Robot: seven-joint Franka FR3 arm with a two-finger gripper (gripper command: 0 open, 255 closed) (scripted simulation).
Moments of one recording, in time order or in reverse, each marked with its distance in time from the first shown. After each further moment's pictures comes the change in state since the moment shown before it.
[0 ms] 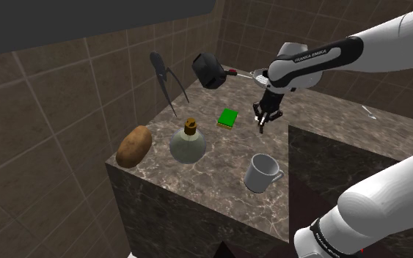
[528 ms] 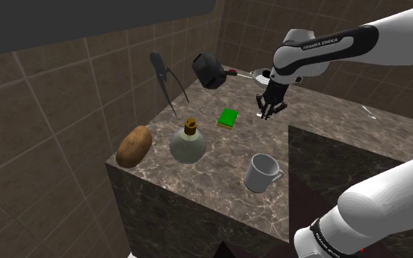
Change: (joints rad) arm -0.001 -0.056 0.000 0.056 -0.004 -0.111 0.006
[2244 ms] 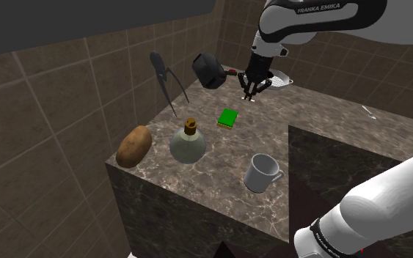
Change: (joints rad) arm 0.080 0.038 0.119 0.274 0.026 -0.226 0.198
